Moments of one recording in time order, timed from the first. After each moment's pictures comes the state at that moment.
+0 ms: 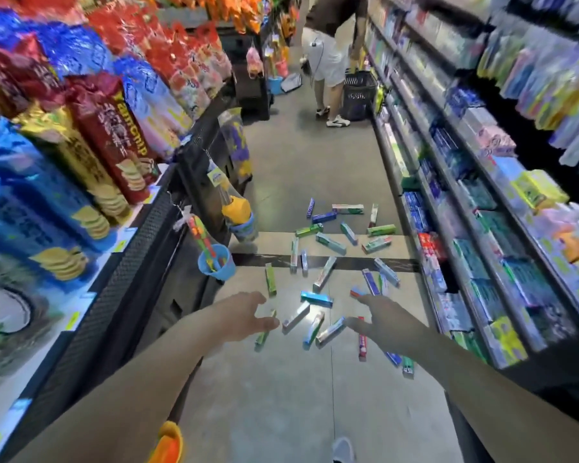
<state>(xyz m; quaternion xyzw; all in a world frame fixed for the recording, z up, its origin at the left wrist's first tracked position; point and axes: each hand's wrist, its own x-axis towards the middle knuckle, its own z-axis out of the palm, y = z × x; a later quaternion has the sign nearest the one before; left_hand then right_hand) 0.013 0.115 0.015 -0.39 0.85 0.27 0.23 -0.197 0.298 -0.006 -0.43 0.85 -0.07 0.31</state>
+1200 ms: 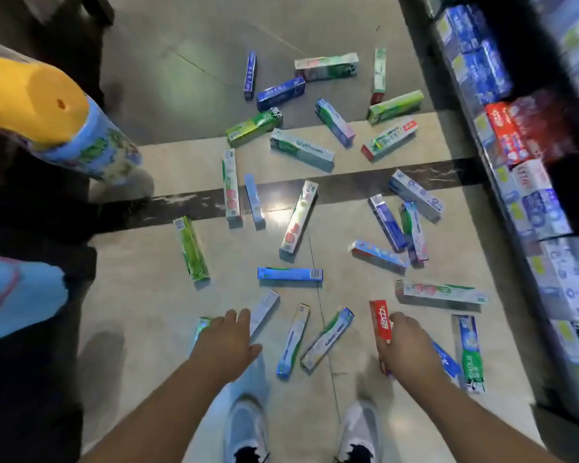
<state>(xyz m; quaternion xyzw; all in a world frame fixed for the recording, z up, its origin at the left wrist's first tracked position) -0.283 -0.154 -0.659 -0.29 0.87 0.17 0.37 -0.472 0.086 -0.676 -0.16 0.93 0.02 0.34</state>
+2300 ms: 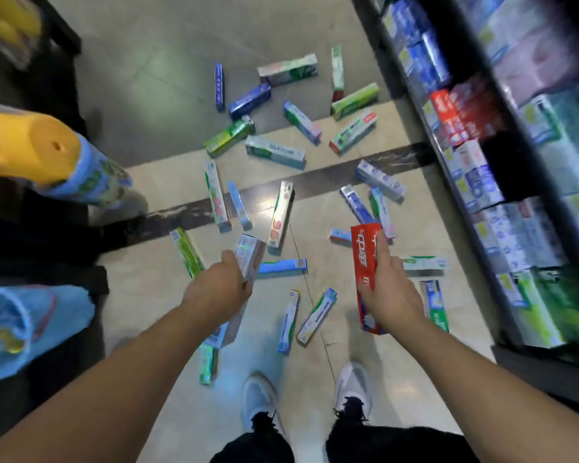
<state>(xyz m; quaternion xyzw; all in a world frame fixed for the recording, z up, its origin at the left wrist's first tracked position) -0.356 -0.184 -0.511 -0.32 0.90 0.16 0.26 -0.495 0.061 -0.526 -0.15 0.95 -0.12 0.26</state>
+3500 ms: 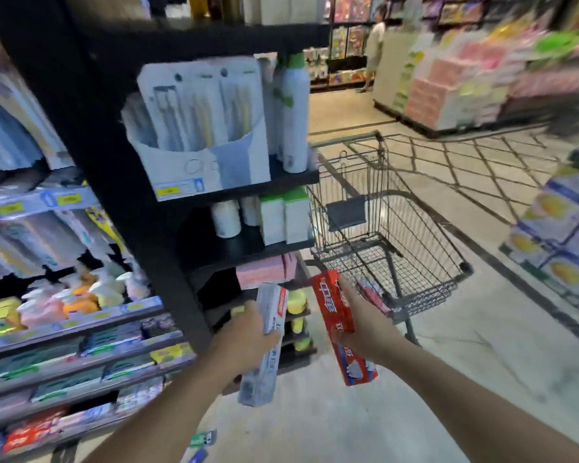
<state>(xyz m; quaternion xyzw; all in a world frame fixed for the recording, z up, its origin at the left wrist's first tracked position) -0.276 0.456 0.057 0.45 0.86 0.10 0.22 -0.085 0.581 0.046 0.41 0.84 -0.34 -0.05</state>
